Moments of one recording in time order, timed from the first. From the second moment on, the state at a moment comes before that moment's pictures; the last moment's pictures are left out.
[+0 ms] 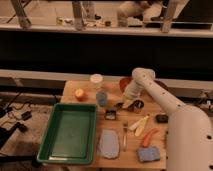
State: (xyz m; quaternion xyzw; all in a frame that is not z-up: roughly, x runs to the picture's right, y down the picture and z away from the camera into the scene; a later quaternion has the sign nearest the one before) arm 0.131 0.091 0.936 -0.34 -0.20 -0.03 0.92
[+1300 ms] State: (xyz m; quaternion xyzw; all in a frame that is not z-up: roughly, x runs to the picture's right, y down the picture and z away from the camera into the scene) arm 0.133 0.057 0.900 -0.30 -0.25 -0.10 0.91
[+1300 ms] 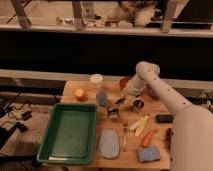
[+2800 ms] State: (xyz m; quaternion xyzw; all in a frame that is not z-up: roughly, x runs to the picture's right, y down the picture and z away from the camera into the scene) arm 0.248 0.005 0.821 -0.18 -0.20 0.03 0.96
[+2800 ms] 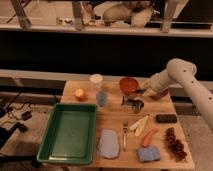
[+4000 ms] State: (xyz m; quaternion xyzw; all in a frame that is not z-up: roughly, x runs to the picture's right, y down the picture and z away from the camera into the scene) arm 0.281 0.014 0.842 -0.17 -0.17 0.10 0.96
